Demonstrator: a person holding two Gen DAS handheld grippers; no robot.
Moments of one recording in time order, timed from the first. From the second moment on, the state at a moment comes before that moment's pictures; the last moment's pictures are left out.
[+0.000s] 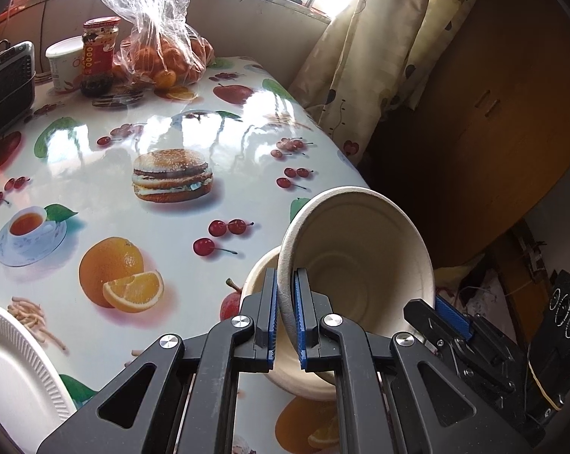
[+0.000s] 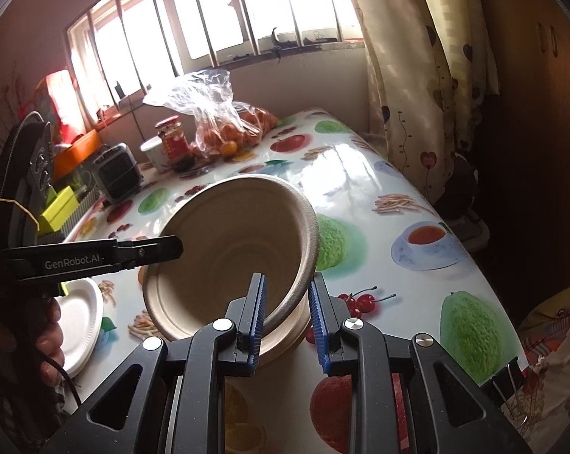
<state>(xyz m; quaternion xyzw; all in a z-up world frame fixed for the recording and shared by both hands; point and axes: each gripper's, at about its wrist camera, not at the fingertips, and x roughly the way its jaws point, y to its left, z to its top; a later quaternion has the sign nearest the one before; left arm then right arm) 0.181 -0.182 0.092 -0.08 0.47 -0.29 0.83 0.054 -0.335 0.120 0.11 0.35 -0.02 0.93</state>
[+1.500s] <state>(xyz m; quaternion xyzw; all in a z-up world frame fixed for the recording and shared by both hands) 0.181 -0.186 0.071 -0.07 0.49 -0.27 0.83 0.059 -0.334 0.098 0.11 0.38 -0.02 0.92</state>
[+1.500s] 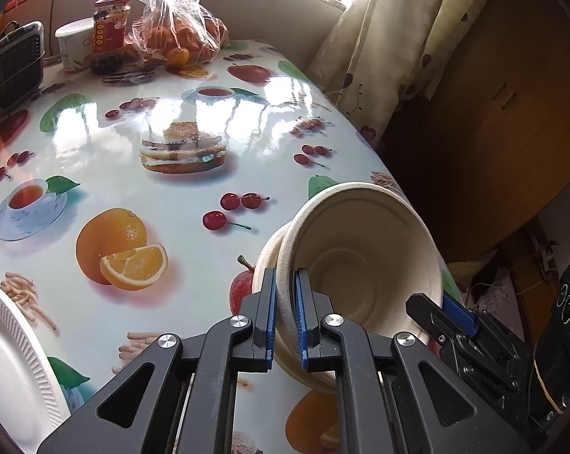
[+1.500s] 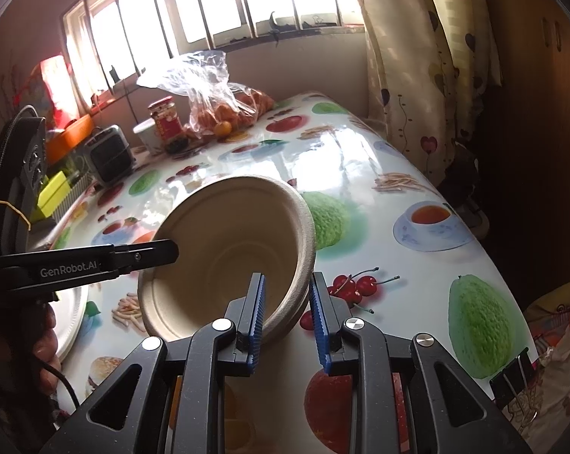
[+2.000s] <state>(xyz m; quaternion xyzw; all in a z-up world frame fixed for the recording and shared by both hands) 0.176 -0.185 0.082 -0.07 0.48 -0.27 0.83 0.061 -0.333 0.098 0.11 0.37 -0.02 0.92</state>
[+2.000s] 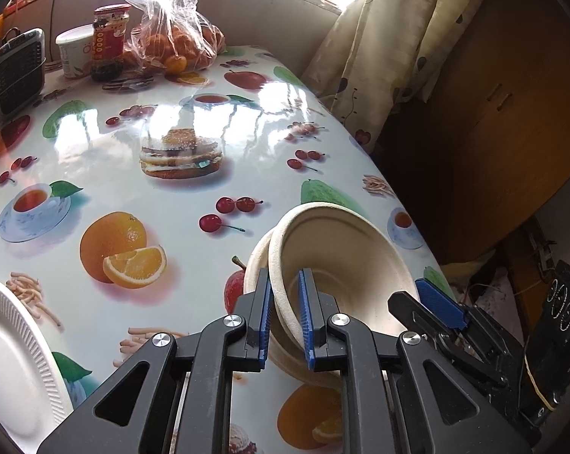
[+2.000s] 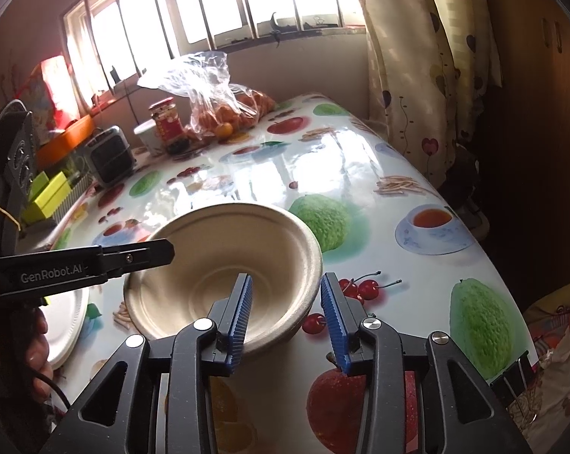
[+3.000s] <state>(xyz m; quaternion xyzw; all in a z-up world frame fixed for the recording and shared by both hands) 0.169 -0.187 0.082 -0.02 0.45 -0.24 0.86 0.064 -0.338 0.100 0.11 0.37 -0.02 0.92</state>
